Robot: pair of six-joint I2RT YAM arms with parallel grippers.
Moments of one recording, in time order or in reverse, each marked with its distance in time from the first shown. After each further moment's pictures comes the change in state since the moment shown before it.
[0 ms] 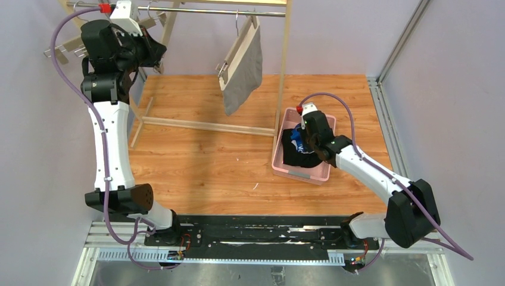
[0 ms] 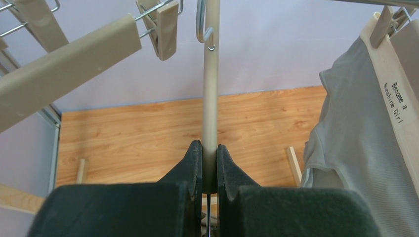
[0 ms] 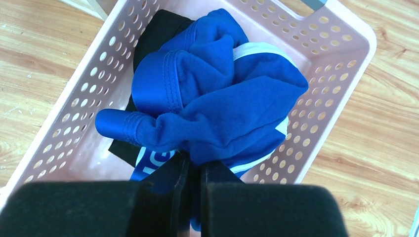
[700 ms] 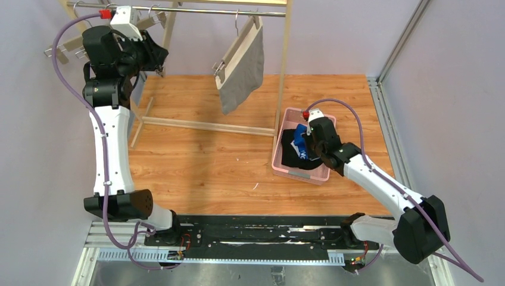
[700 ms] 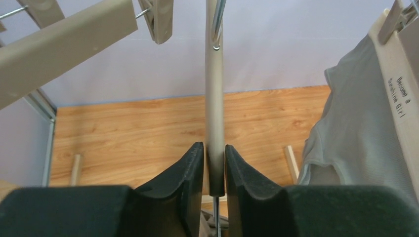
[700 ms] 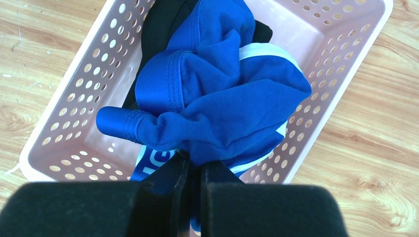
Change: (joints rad) left arm 0.005 -0.038 -0.095 0.061 0.011 -0.016; right arm 0.000 -0.130 -0.065 -0.070 -0.044 0.063
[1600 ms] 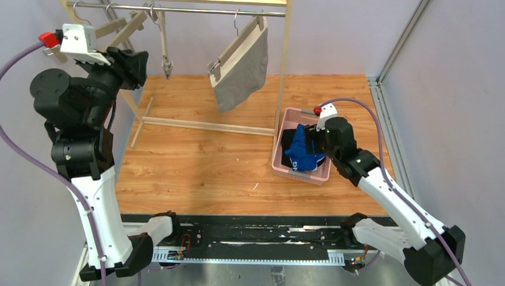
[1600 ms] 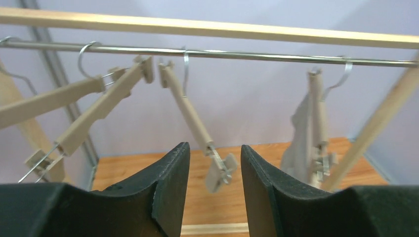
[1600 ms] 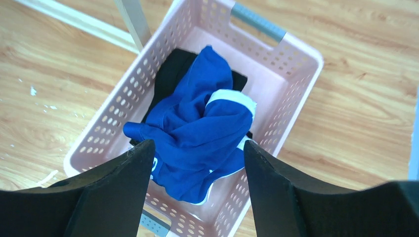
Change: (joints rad) left arm 0.001 -0.361 -0.087 0.043 -0.123 -0.018; right arm 0.000 -0.167 0.006 0.026 0.005 -0.058
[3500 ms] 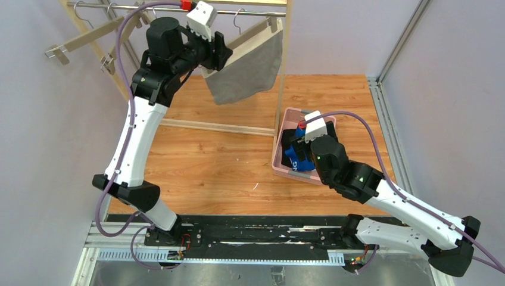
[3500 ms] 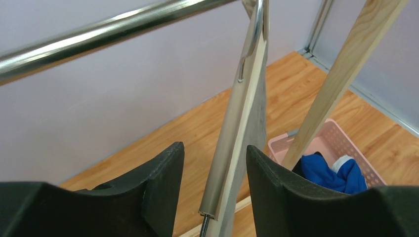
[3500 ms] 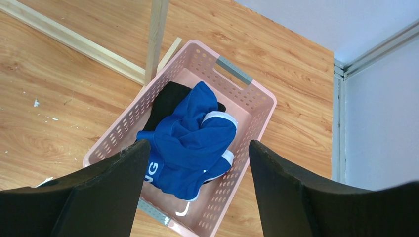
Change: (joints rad) left arm -0.492 0.460 0.247 -0.041 -0.051 0.222; right arm 0.467 -0.121 0.098 -0.055 0.532 -0.093
